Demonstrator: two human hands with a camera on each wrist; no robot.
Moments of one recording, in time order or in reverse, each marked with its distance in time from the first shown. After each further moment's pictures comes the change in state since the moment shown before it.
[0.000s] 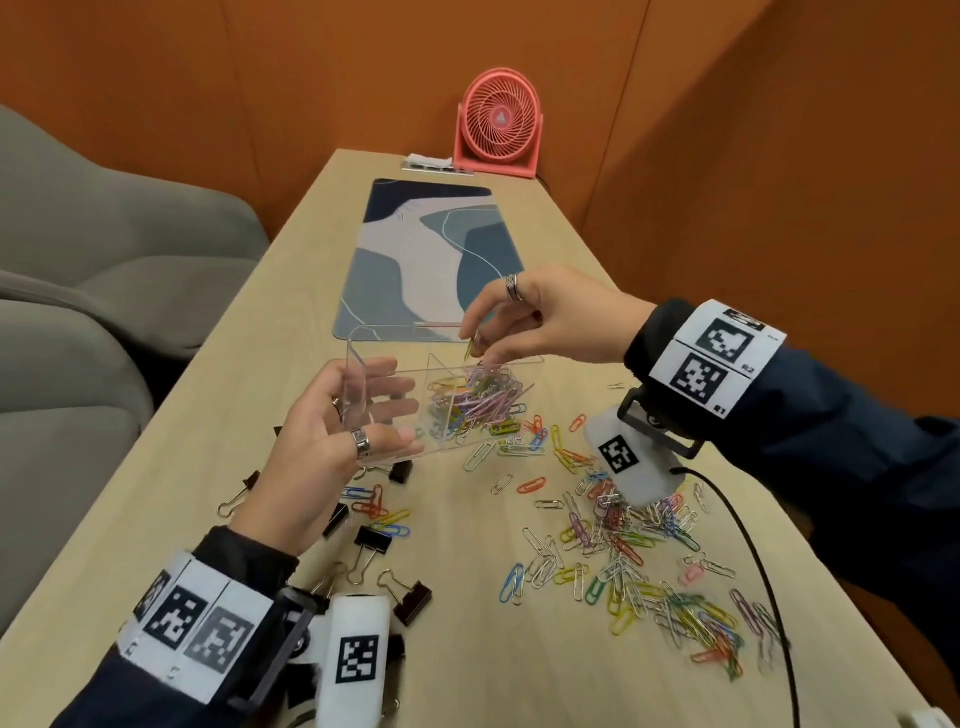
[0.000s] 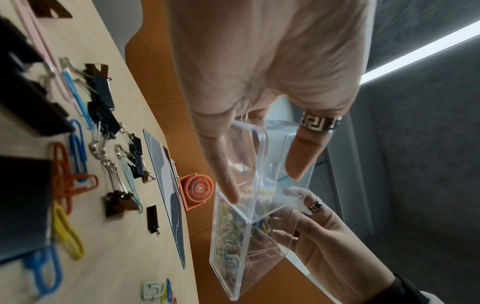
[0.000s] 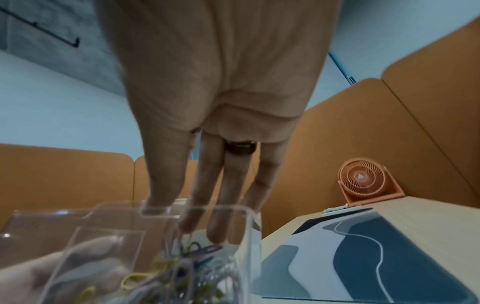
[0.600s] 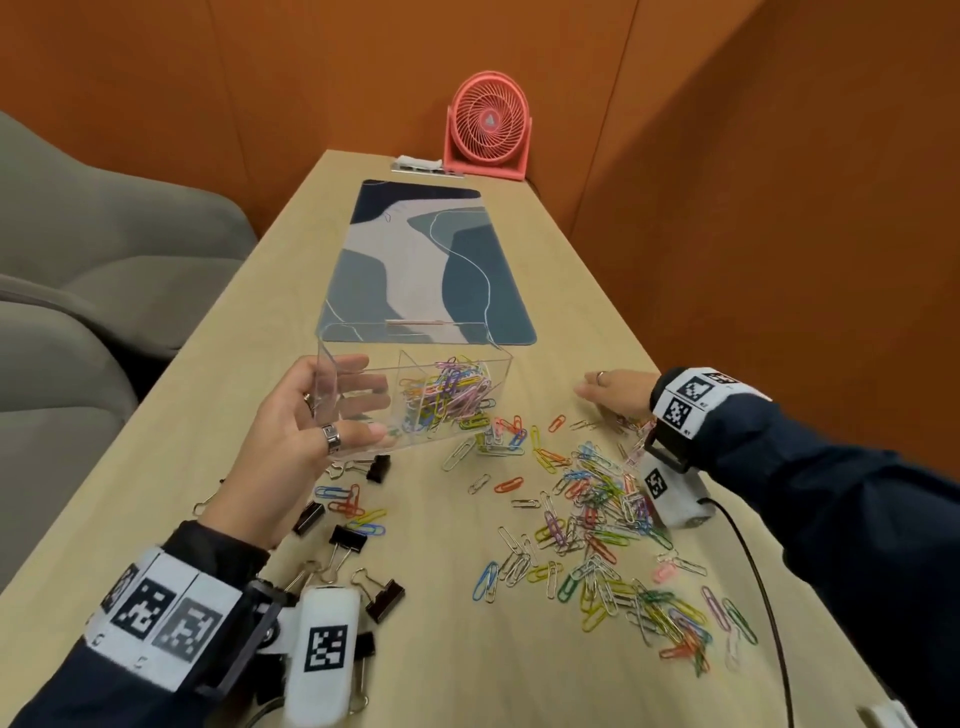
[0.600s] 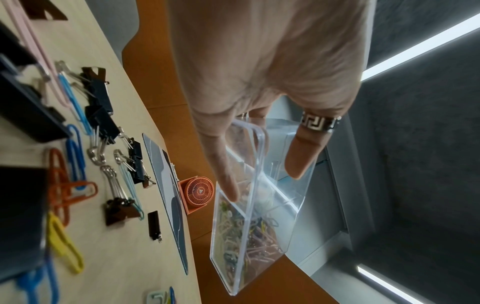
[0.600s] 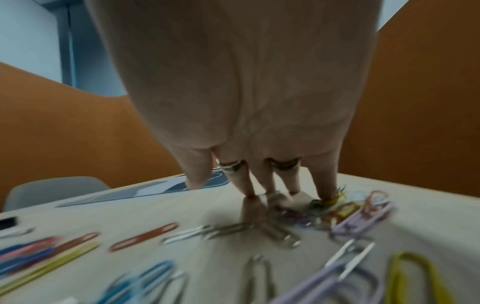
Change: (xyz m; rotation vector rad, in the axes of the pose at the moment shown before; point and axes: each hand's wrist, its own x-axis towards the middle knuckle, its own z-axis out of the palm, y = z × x) left_hand 0.002 0.002 0.001 0.054 0.039 -0.003; right_hand -0.033 0.134 0.006 -0.411 -0.197 0.789
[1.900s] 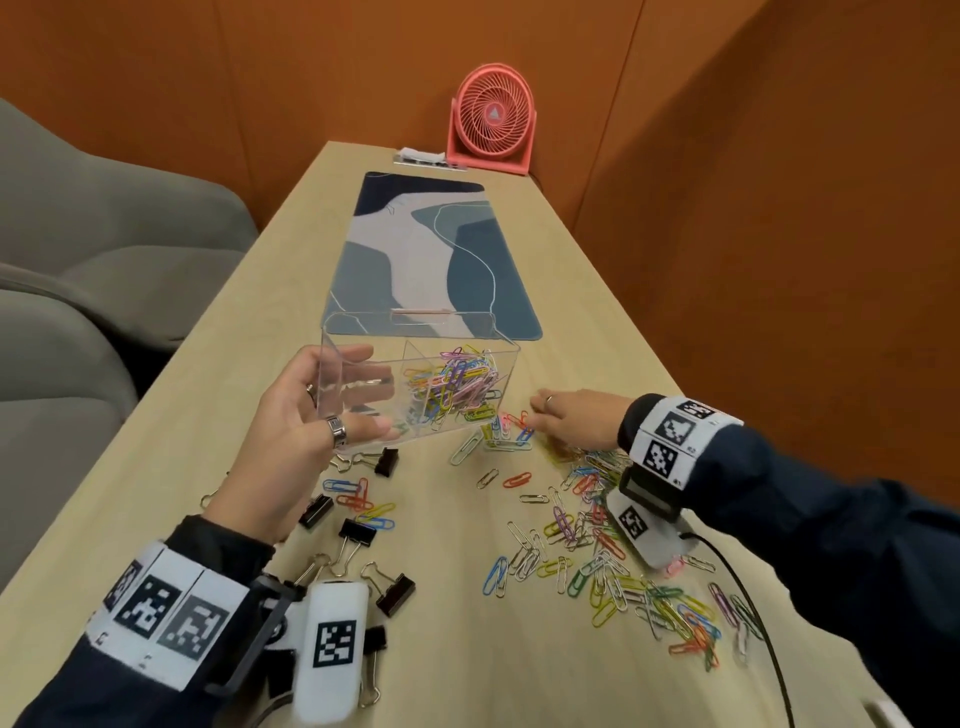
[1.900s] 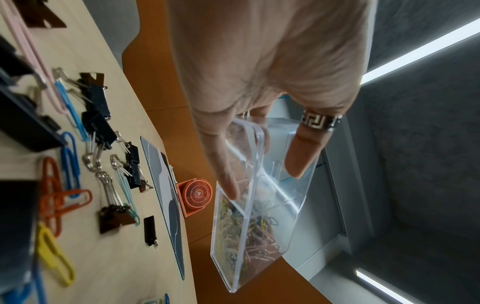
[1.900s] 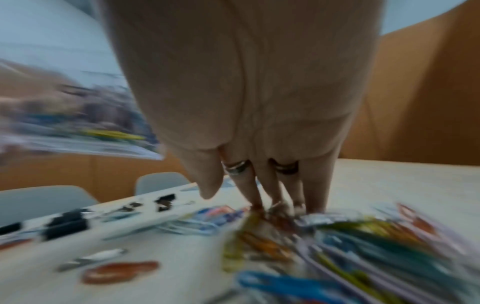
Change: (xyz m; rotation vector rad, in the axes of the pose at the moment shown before) left_hand -0.003 0.005 -0.002 -0.006 0.000 0.032; right_hand -0.029 -0.058 0.019 -0.144 -0.053 -0.190
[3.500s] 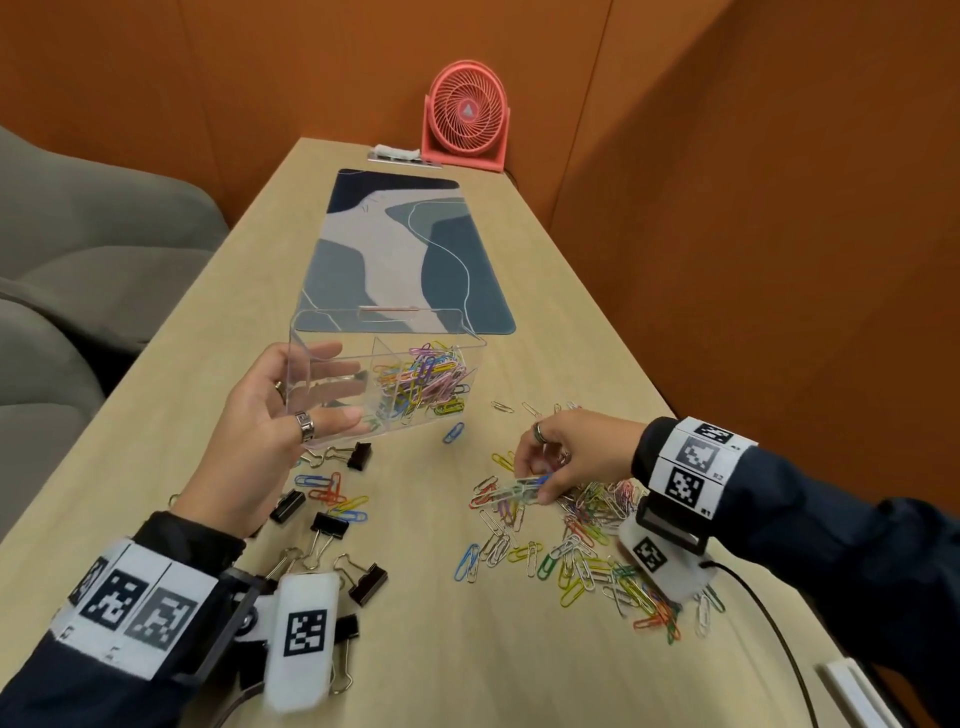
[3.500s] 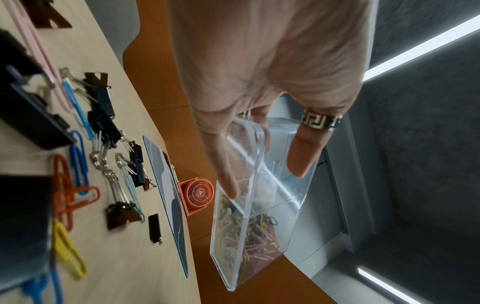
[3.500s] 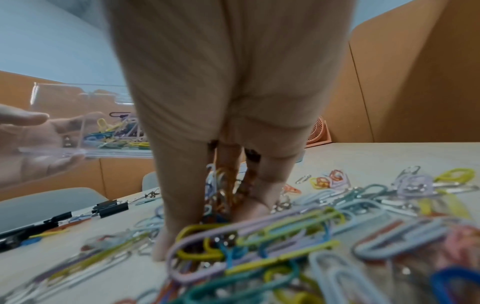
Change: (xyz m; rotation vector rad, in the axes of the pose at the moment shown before) left_hand 0.002 -0.005 -0.001 -0.017 -0.011 0.005; right_hand -0.041 0.019 0.025 0.273 0.019 -0.309
